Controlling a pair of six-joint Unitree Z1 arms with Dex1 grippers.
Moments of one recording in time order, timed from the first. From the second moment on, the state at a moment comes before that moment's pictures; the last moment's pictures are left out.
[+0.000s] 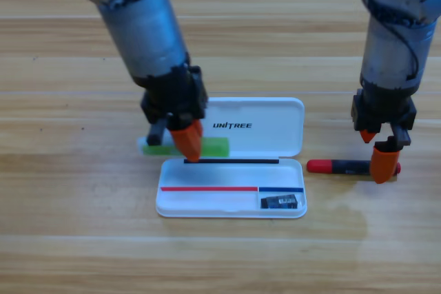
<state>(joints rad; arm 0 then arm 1) -0.76 2.08 -1.73 1.05 -0.16 0.86 0.66 2.20 -1.77 1.21 -0.02 -0.89</state>
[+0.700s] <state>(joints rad) -0.78 2.21 -1.77 1.07 -0.21 0.86 0.66 2.29 -1.79 1.15 0.02 -0.90</state>
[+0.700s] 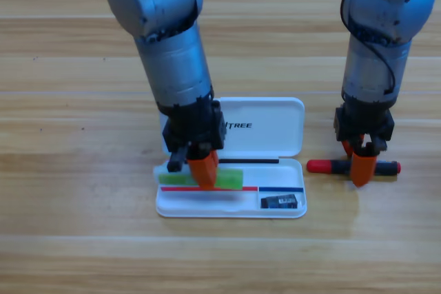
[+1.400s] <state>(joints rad) -0.79 2.25 -1.81 1.08 -0.24 0.86 0.66 2.18 -1.70 1.15 0.05 -0.91</state>
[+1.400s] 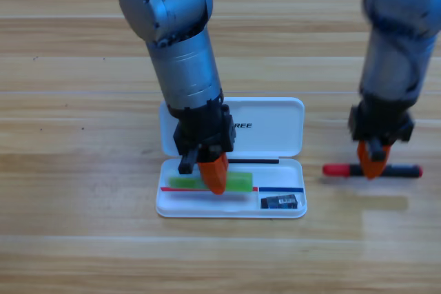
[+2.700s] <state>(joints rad) -0.79 2.27 -1.82 1.09 -0.25 0.84 0.75 2.04 -1.74 1.15 0.06 -0.86</state>
